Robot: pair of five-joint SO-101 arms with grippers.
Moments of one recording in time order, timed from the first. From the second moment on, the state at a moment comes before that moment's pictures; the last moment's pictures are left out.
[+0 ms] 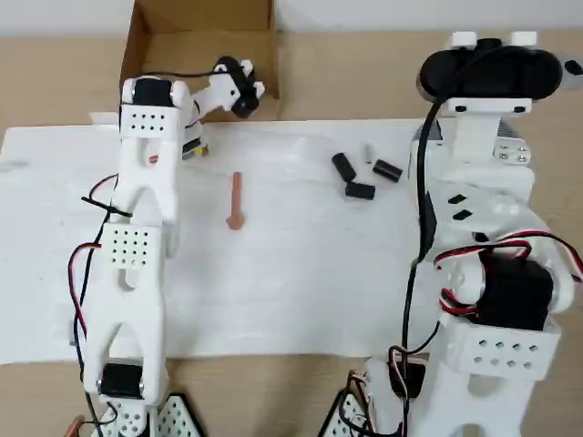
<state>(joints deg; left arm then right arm) 0.3 67.6 -81.8 95.3 -70.2 2.5 -46.2 10.0 71.5 -1.7</state>
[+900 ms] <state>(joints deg) 0.9 74.0 -82.5 92.2 -67.2 2.5 -46.2 10.0 71.5 -1.7</state>
